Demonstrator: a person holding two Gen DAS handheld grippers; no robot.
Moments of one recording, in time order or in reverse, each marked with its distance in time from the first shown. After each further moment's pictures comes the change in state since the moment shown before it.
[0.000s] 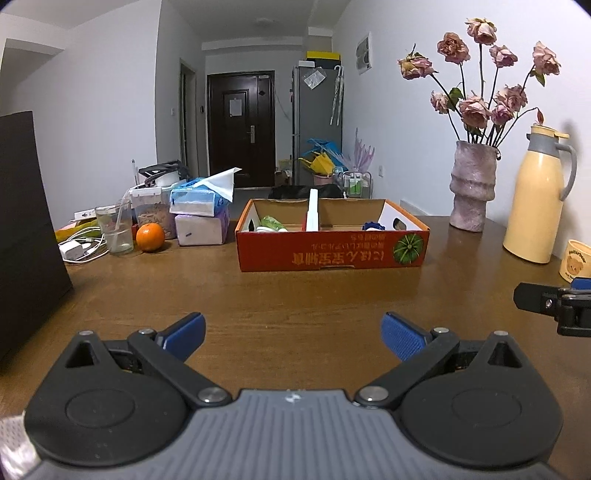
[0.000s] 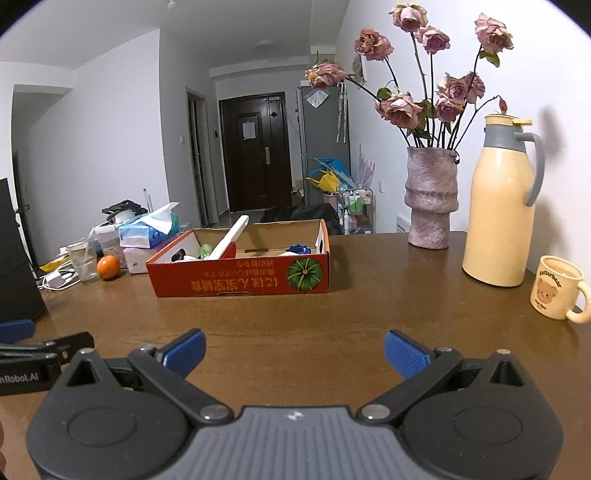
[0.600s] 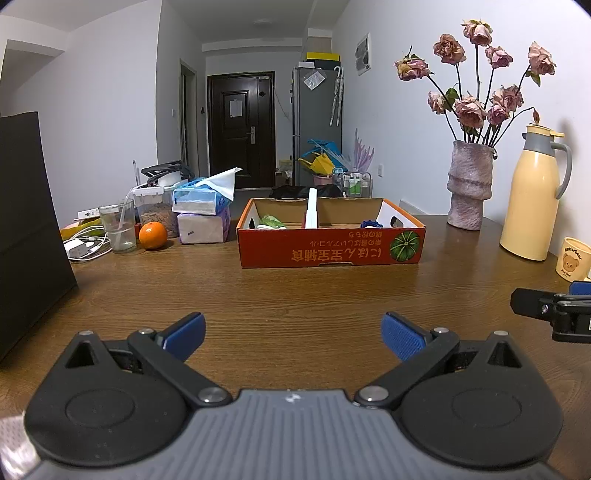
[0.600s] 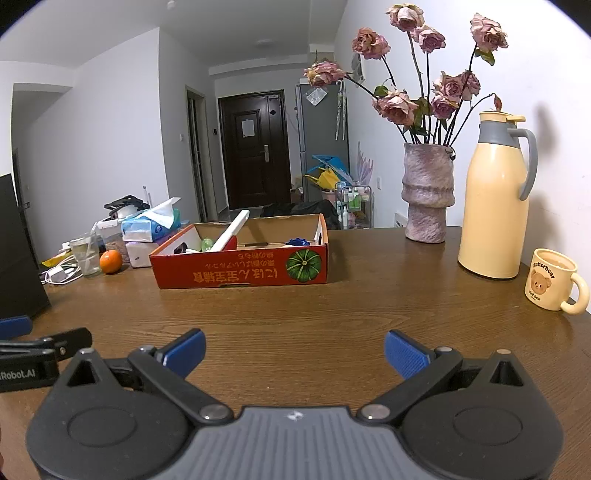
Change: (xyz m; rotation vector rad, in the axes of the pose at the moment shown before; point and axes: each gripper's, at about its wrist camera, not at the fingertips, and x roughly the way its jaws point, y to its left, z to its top) left arm -0.011 -0.002 -0.003 0.002 -0.003 0.002; right arm -0.012 0.001 -0.009 -0.001 0.007 -0.005
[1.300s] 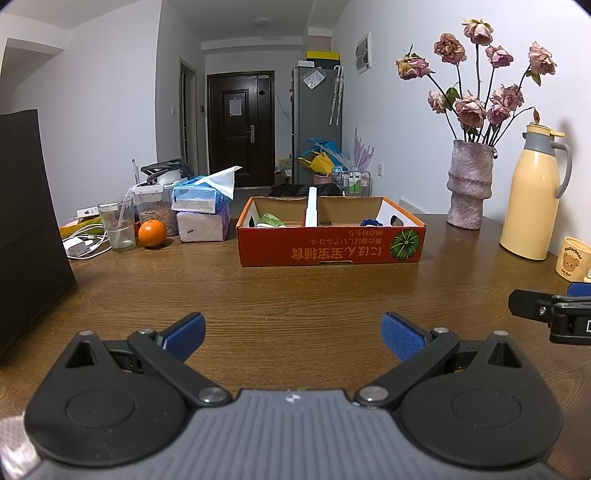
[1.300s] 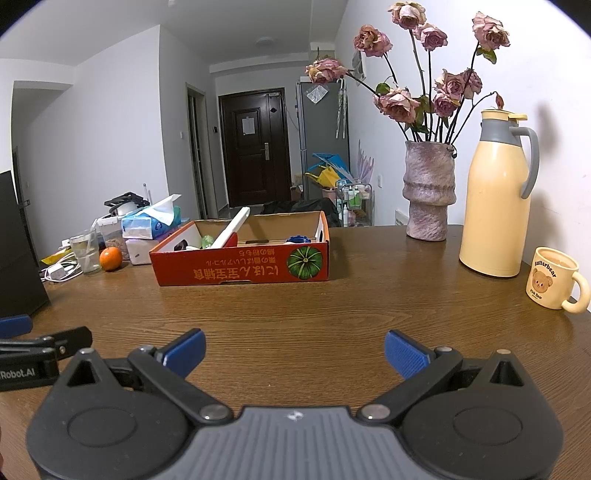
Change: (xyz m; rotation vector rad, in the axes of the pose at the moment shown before) left arm 0.000 0.000 -0.001 0.000 0.000 -0.003; right arm 0.000 0.001 -0.001 -0.001 0.003 0.000
